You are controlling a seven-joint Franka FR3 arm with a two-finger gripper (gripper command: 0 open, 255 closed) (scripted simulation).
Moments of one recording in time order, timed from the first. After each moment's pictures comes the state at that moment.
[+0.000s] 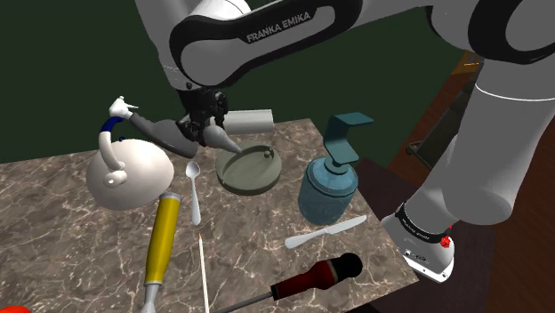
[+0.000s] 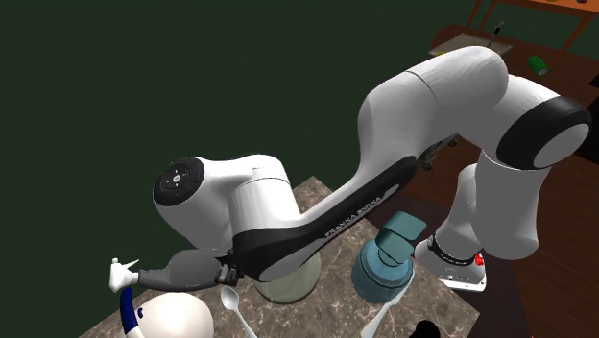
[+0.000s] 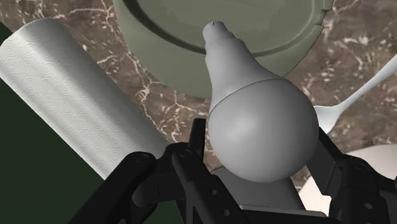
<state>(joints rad) 0.15 0.30 0.42 -1.69 -0.22 1.89 0.49</state>
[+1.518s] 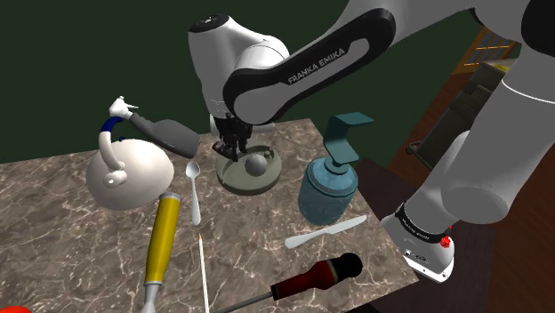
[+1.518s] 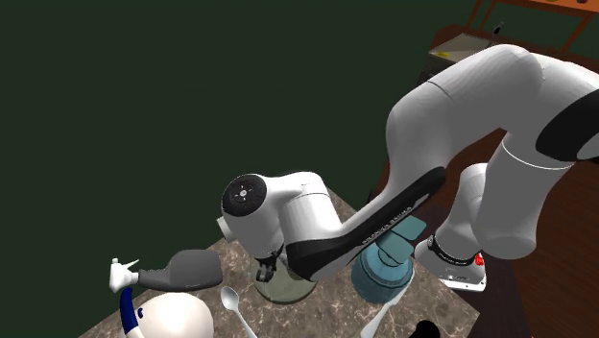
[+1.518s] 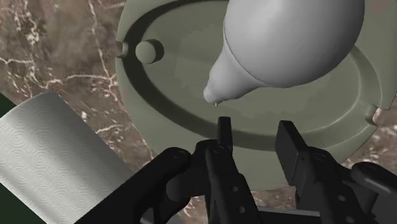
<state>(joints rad) 0.10 0.13 0.42 -2.07 -0.17 2.12 0.46</state>
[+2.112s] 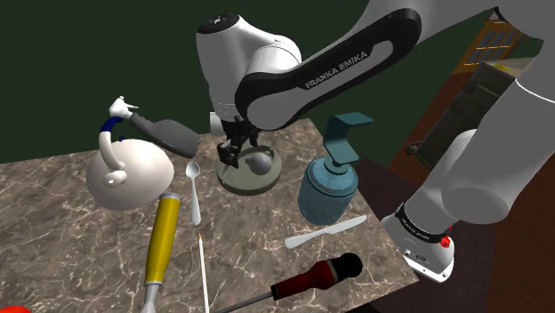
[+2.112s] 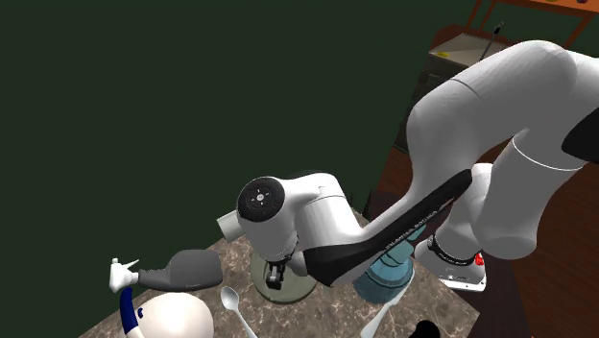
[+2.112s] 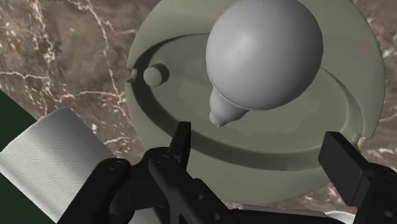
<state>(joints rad) 0.10 0.05 0.43 -2.14 -0.16 2.12 0.46</state>
